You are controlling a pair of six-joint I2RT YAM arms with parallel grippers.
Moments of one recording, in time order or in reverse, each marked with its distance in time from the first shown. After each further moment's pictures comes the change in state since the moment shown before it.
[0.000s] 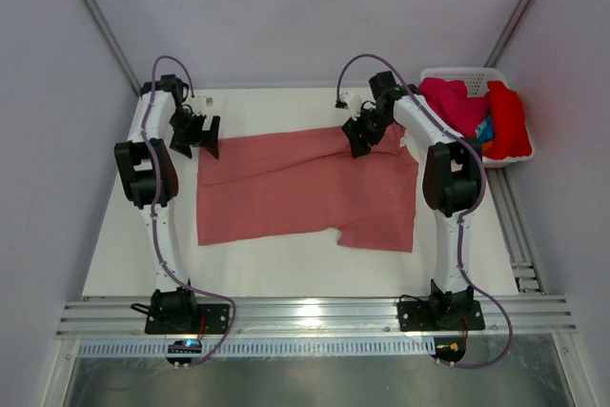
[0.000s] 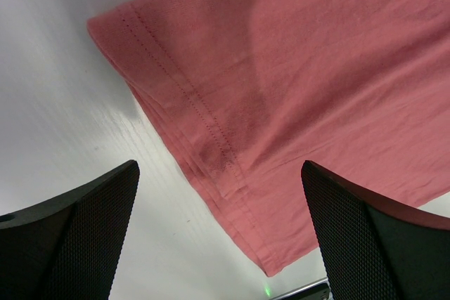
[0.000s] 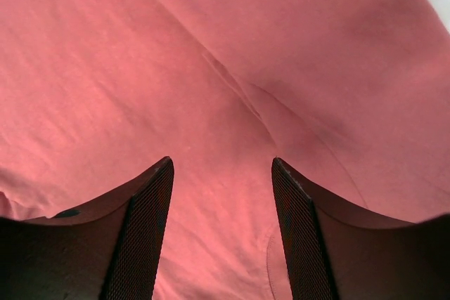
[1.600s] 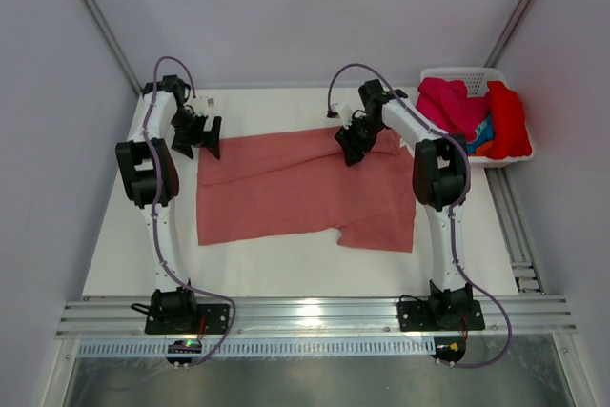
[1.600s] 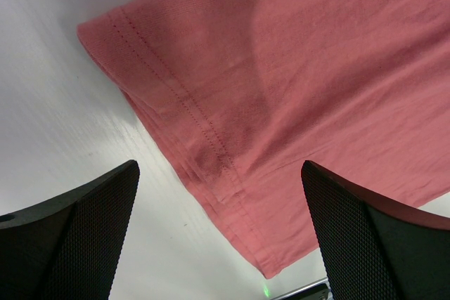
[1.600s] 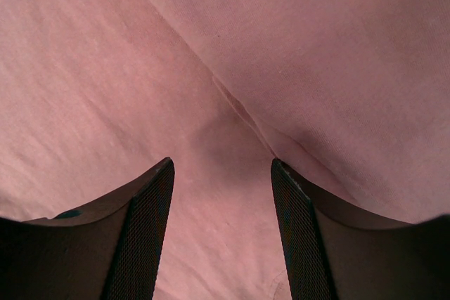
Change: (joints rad) left arm -0.007 0.008 0.000 0.002 0.003 -0.003; right arm 0.033 0.111 0.057 -0.033 -0.026 -0.033
